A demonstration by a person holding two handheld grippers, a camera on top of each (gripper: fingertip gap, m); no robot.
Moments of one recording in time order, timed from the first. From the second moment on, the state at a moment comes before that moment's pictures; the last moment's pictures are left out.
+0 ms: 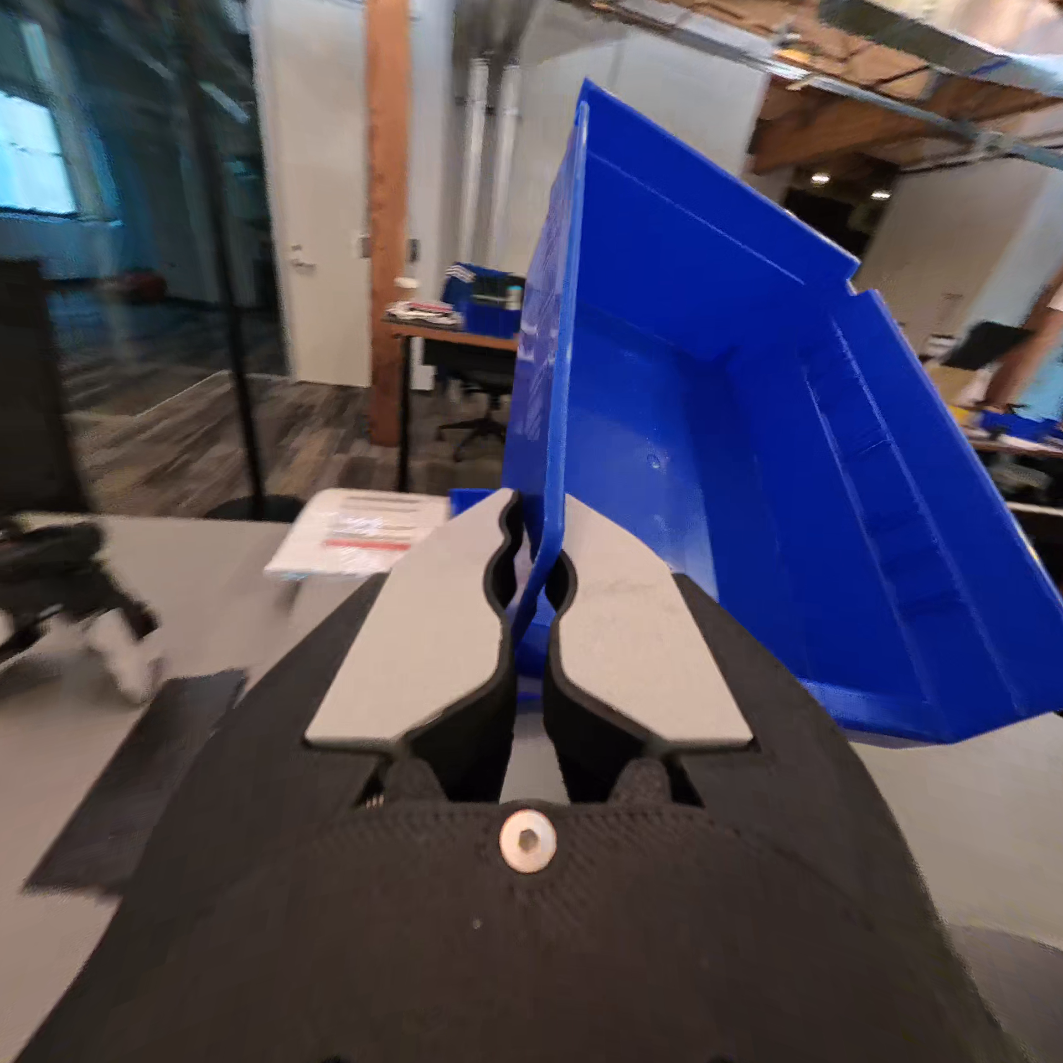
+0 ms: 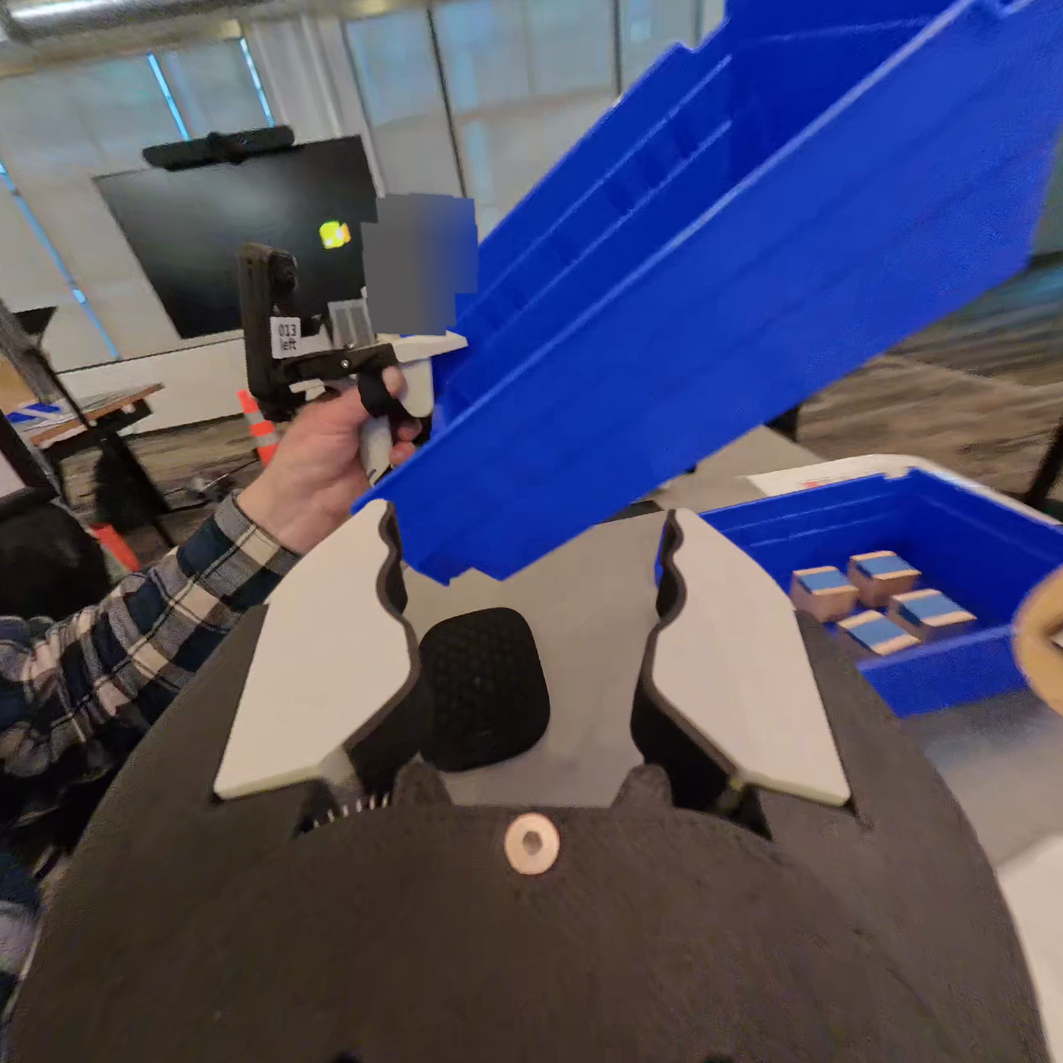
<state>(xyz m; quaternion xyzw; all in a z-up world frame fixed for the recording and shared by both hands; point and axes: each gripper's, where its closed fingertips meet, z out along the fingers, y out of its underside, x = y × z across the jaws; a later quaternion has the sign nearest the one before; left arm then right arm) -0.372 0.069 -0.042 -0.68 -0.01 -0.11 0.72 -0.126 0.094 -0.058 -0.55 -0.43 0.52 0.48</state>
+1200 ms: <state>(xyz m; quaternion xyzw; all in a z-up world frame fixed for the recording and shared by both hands) 0.264 0.200 -0.277 -0.79 0.19 -0.40 0.43 0.432 0.209 -0.207 -0.74 -0.01 0.47 0.49</state>
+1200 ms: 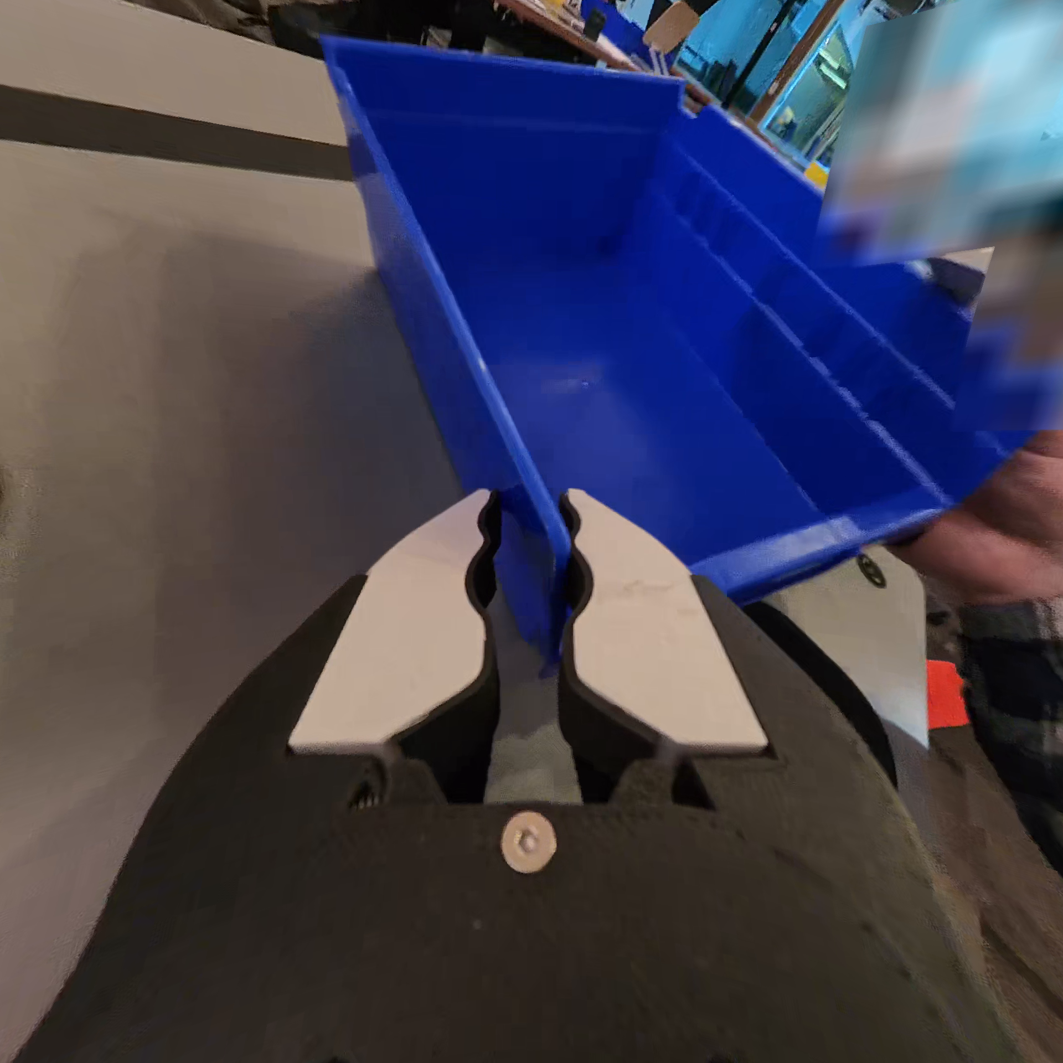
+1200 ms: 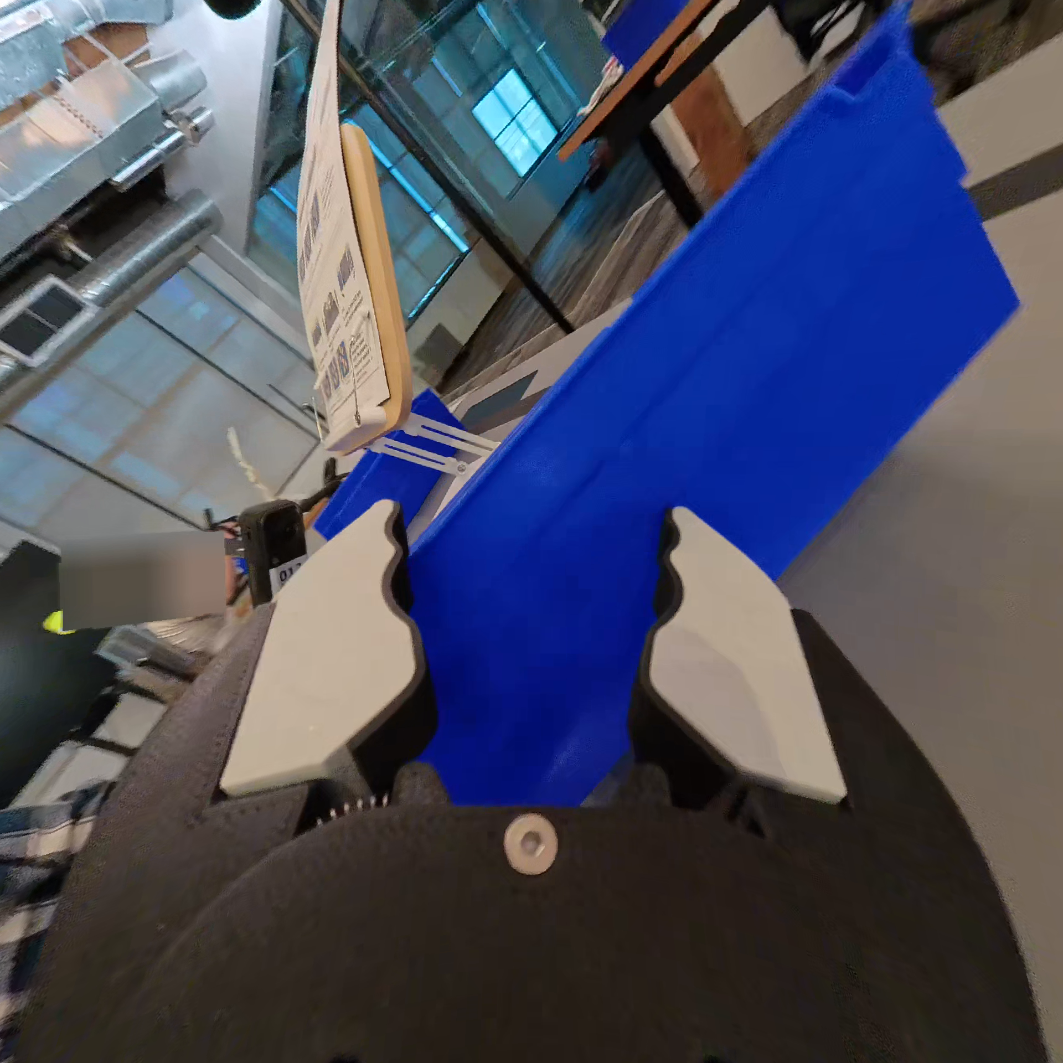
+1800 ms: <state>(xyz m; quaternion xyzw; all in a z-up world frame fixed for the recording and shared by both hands) 0.306 0.282 -0.273 -0.78 0.14 -0.43 0.44 0.476 0.358 -0.249 -0.71 0.00 0.59 0.38</state>
